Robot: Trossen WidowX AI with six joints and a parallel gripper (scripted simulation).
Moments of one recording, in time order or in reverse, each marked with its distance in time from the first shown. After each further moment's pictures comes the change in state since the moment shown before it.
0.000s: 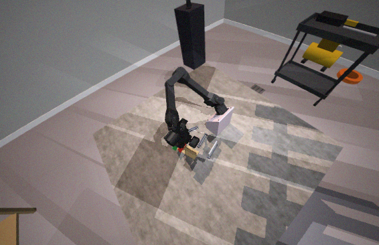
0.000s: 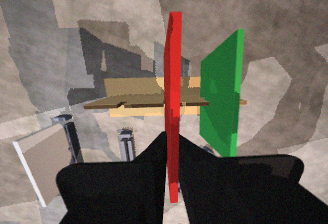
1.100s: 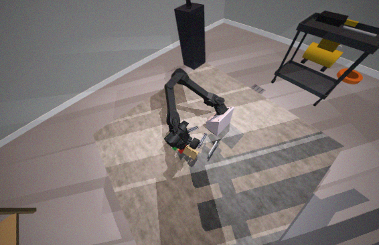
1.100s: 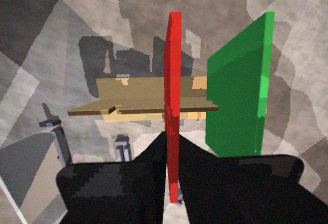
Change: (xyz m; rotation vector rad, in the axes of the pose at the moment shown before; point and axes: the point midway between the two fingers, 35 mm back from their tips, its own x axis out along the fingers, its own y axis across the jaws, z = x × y) arm 0.021 0.000 0.000 0.000 0.000 -0.001
